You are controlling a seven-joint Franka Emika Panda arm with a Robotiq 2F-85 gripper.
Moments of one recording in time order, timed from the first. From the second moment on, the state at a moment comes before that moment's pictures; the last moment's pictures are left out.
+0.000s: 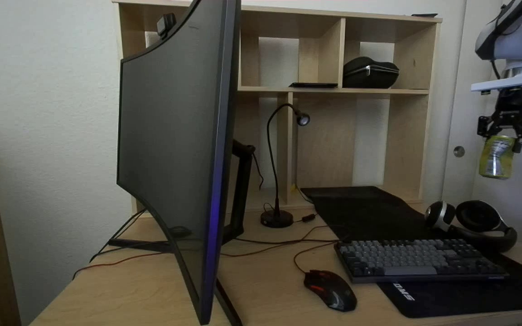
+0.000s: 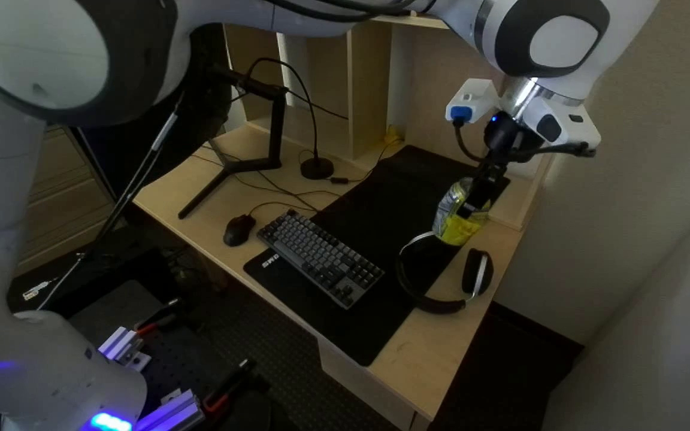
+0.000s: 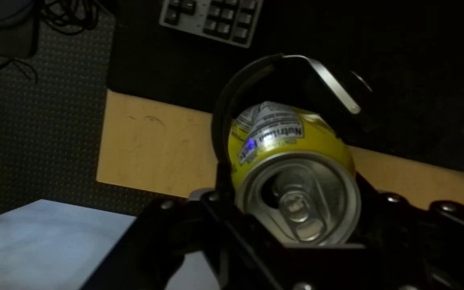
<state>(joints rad) -0.49 0.63 -0.24 -1.18 0.27 1.58 0.67</state>
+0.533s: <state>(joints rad) -0.48 0.54 -0.29 -1.47 0.10 1.57 0.42</state>
